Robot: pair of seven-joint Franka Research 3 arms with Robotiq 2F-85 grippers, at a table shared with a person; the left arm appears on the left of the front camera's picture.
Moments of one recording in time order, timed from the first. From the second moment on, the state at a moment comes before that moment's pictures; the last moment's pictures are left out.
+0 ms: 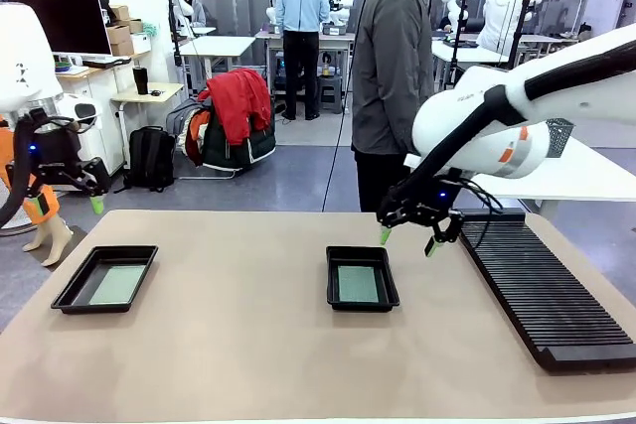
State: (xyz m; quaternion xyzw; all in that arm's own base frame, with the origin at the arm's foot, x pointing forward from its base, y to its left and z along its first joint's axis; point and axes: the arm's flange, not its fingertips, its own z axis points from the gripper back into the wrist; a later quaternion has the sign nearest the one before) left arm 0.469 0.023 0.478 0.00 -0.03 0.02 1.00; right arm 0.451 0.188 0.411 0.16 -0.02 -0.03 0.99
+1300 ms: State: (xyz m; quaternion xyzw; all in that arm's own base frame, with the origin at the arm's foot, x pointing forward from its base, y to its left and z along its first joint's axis) left arm 0.418 -0.210 0.474 -0.03 -0.04 0.03 1.00; right arm 0.443 0.055 0.390 0.34 -0.03 0.03 0.94
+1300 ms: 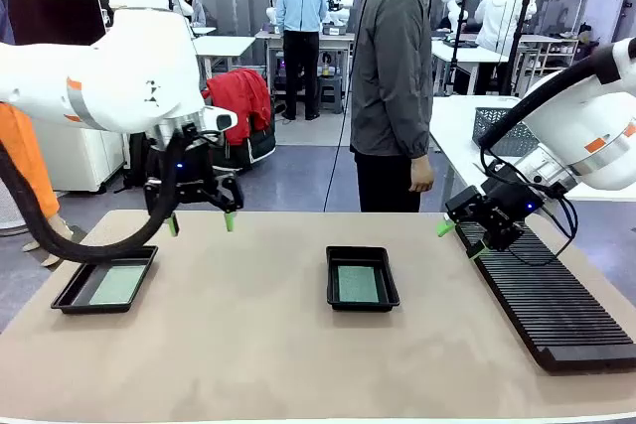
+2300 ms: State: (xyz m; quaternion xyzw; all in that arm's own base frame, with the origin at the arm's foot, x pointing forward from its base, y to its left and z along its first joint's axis) left arm 0.441 -0.362 0.428 -0.05 -0.05 -0.01 1.00; right arm 0.444 0.054 0.389 0.34 -0.04 0.04 0.94
